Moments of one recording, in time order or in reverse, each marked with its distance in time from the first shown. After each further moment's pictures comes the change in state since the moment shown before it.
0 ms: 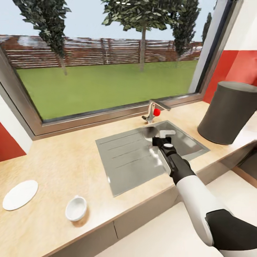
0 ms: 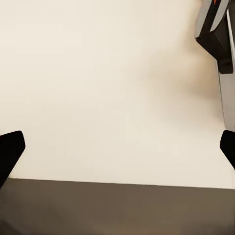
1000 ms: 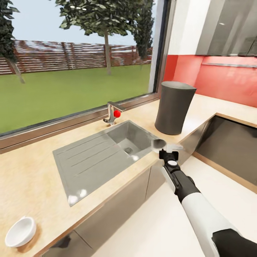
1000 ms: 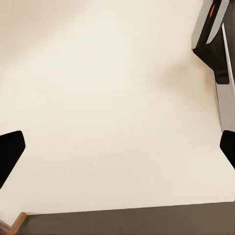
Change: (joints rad) left arm 0.002 0.000 0.000 0.000 0.001 -0.008 0.000; right arm 0.153 -0.042 -0.006 0.006 -0.003 -0.158 -0.108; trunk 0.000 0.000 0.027
